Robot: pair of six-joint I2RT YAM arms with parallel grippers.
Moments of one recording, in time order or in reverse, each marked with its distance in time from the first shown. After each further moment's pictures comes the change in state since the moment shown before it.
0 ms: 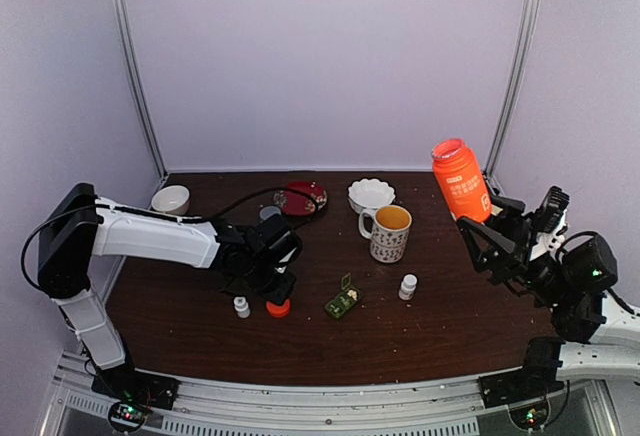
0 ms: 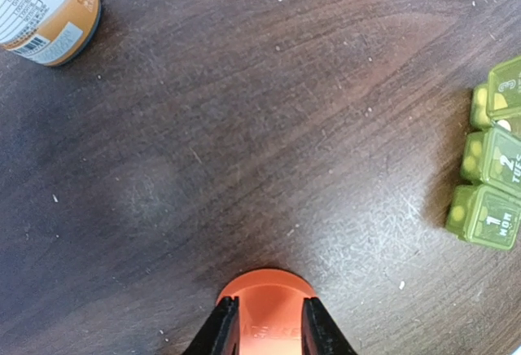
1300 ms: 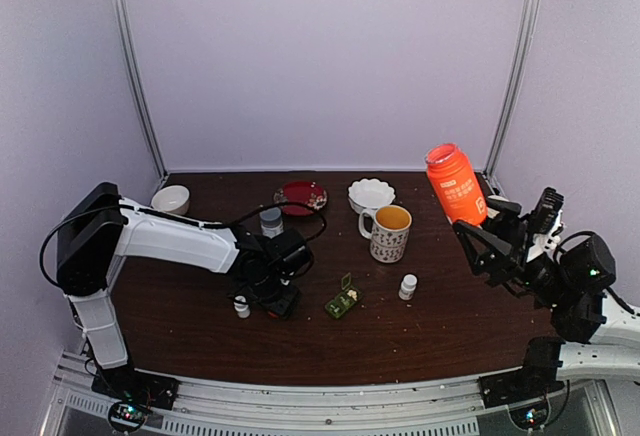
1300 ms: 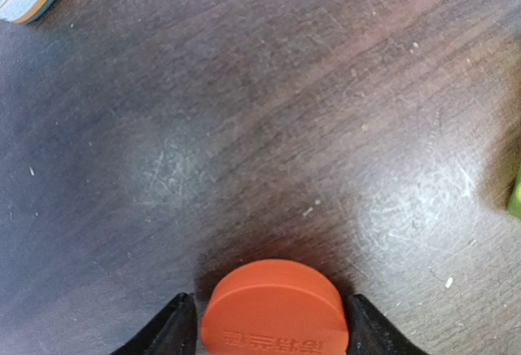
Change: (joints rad) left arm -0.036 0.105 0.055 -0.107 -0.053 -0.013; right arm 0.000 -0.001 0.001 -0.037 0.000 0.005
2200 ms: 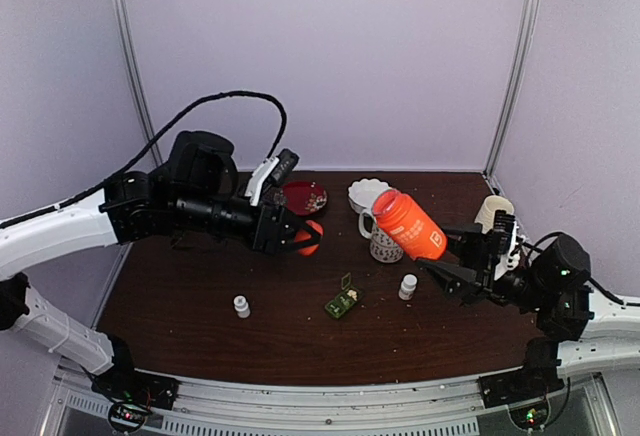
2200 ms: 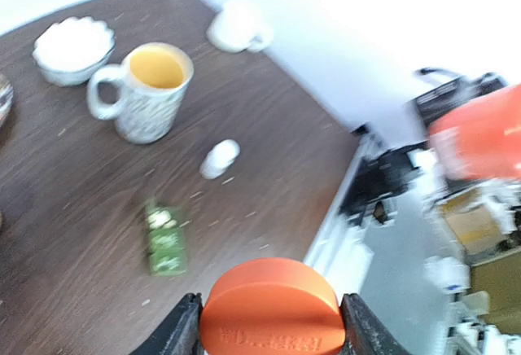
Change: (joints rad) left arm 0.000 -0.544 0.075 0.171 0.480 0.014; right arm 0.065 0.124 0.000 -0.046 -0.094 -0.040
